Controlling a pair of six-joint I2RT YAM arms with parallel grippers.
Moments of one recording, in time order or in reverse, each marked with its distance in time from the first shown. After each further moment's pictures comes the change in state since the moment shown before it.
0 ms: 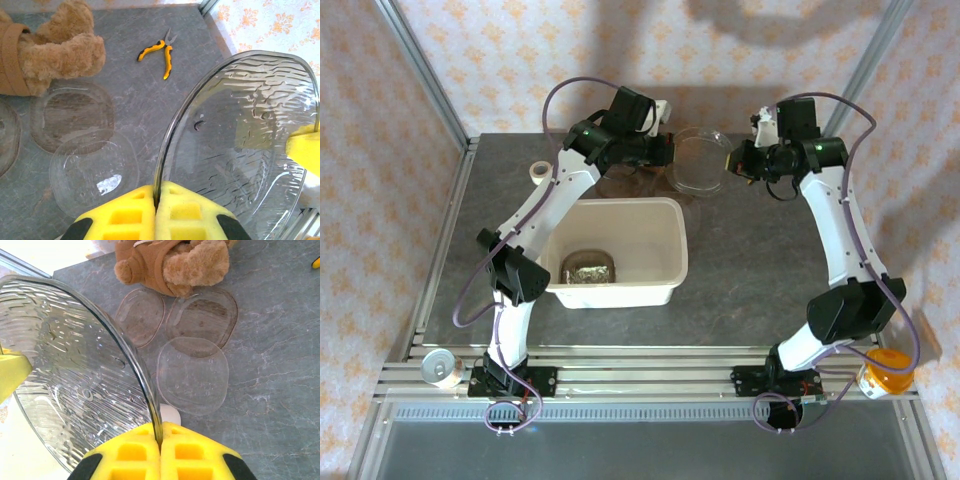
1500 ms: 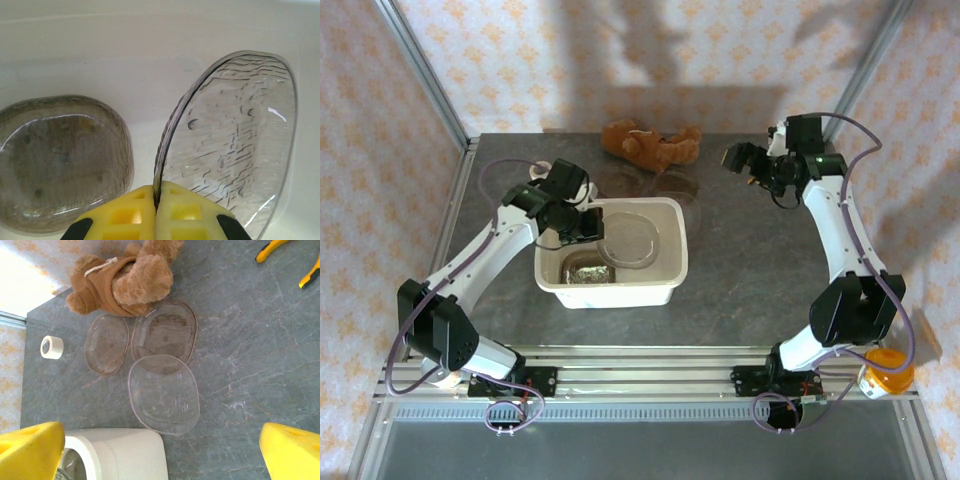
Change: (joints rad) left arm 0.156 -0.581 -1.007 0.013 0.079 -0.106; right arm -0.092 -0.029 -0.220 0.203 0.045 0.131
